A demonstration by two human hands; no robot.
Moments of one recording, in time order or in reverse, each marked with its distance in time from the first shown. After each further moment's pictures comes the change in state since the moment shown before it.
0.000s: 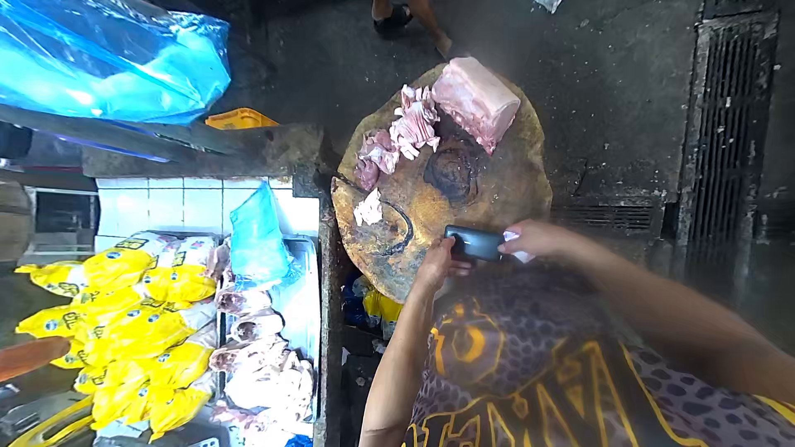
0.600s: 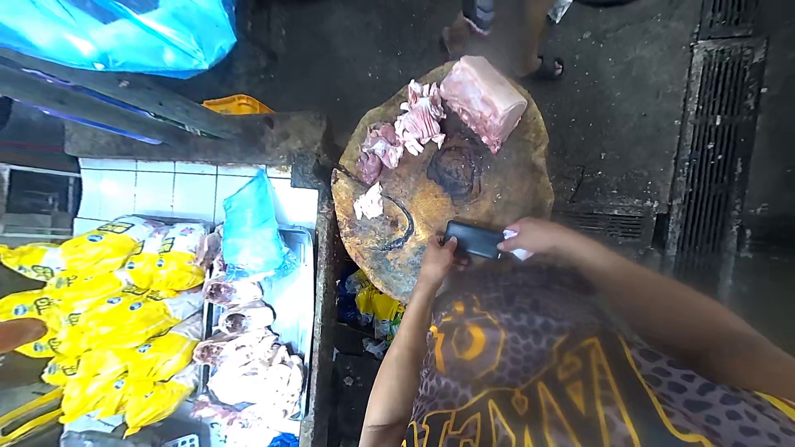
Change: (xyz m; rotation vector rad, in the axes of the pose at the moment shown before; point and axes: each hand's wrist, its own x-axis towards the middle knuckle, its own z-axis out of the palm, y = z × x) left_hand 0.008 -0.020 -0.006 0.079 0.074 0.157; right_hand 0.007 -0.013 -0.003 -0.034 -0.046 0.076
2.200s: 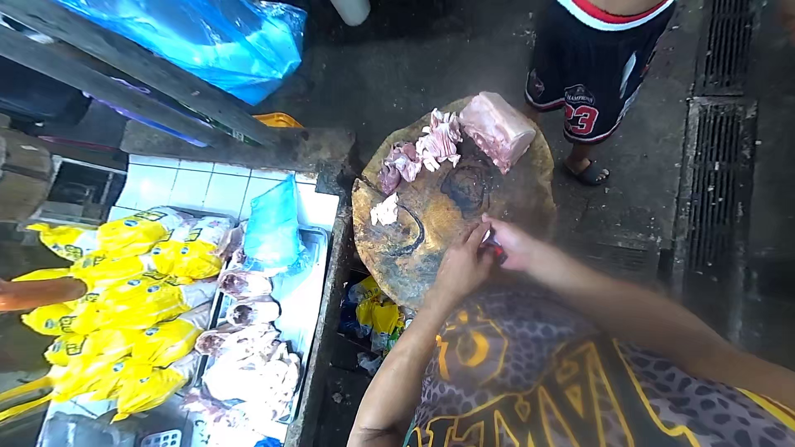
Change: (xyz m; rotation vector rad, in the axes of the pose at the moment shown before) left_hand -0.036 0.035 0.017 0.755 0.139 0.881; right_hand 0.001 -0.068 0.047 1.107 -0.071 -0.133
